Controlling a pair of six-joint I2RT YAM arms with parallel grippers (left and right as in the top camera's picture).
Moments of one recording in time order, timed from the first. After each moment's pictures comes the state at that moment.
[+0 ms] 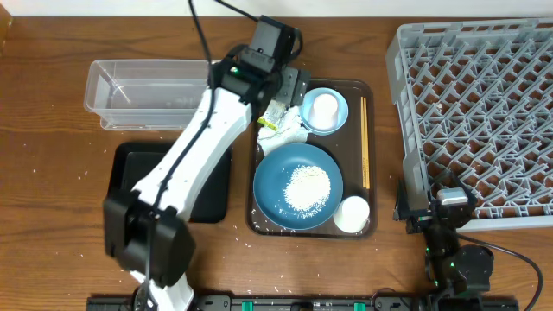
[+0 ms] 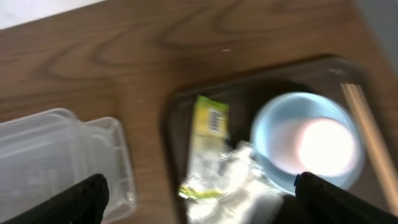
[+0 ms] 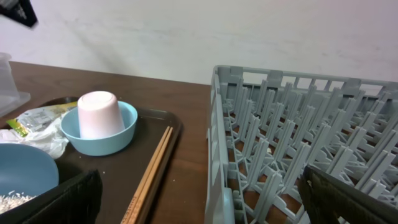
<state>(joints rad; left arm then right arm) -0.46 1.88 1.71 -0.76 -0.17 -0.14 0.03 0.01 0.01 -0.06 -0.08 -0.06</state>
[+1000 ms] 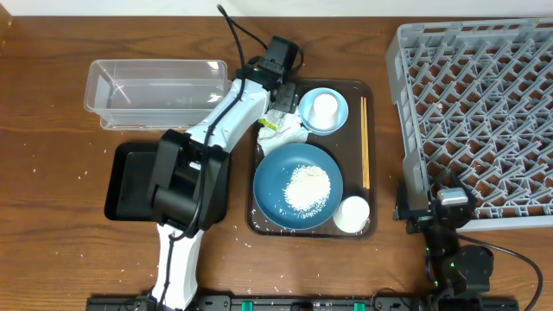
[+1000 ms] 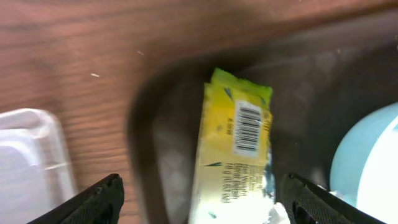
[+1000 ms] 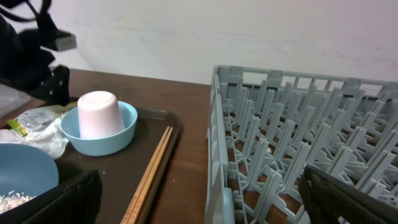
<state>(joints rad) -0.42 2.19 1.71 -0.63 -0.13 -0.15 0.03 0.01 0.01 -0.06 -0.08 -0.06</state>
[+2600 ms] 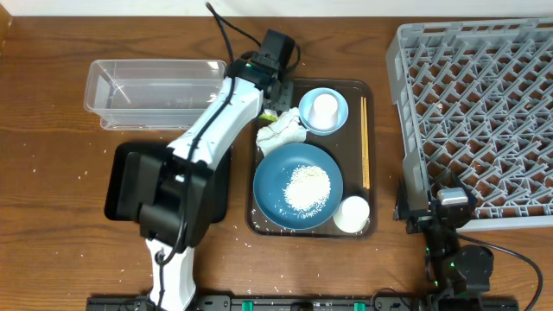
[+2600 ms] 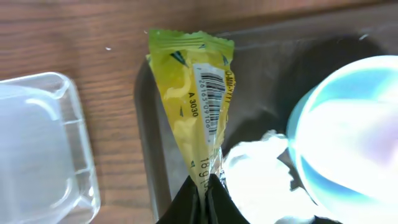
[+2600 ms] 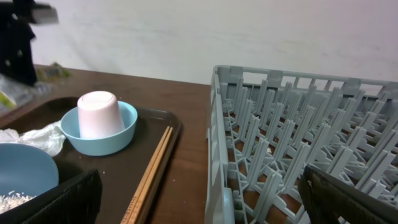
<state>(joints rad) -0.42 2.05 1.71 -0.77 -0.09 -0.23 0.03 0.01 0.01 -0.06 -0.08 -0.06</state>
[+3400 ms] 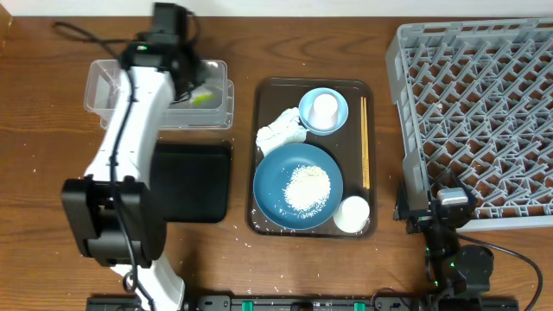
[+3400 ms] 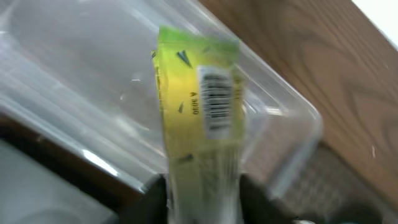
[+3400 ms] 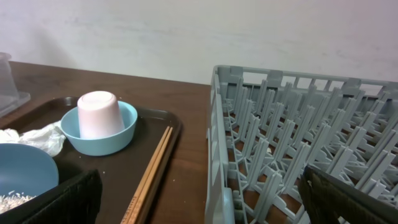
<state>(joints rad) -0.04 1.89 1.71 -0.93 -0.09 -0.72 0.03 0.01 0.01 -0.06 -0.08 -0.06</state>
